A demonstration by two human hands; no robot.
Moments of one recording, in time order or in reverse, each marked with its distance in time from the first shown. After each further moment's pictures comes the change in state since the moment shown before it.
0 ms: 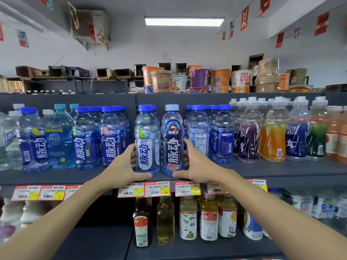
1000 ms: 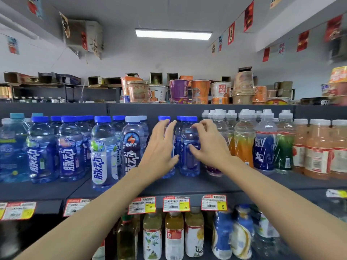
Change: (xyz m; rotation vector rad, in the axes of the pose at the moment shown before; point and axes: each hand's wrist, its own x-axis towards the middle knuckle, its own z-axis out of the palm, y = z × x) left_hand 0.091 0.171 0.133 0.560 0.442 0.489; right_hand -0.018 0.076 -0.140 -0.669 0.653 -0.197
